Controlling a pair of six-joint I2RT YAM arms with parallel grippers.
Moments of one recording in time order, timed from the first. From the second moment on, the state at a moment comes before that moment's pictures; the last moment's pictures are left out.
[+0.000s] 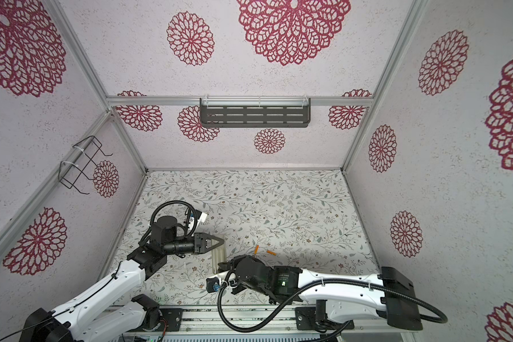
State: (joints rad) left arm -0.48 1.00 0.55 -0.01 0.81 -0.82; right arm 1.39 1.14 0.76 -0.10 0.26 -0.67
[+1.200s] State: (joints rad) left arm -0.48 1.00 0.56 -0.07 0.86 -0.81; right arm 1.38 1.11 0.77 -0.14 0.15 -0.62
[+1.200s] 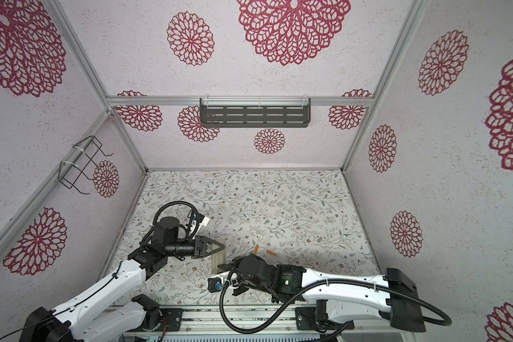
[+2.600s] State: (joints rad) left arm -0.46 1.10 0.33 0.84 0.97 -1.50; right arm 1.41 1.04 0.93 -0.34 0.18 -0.66
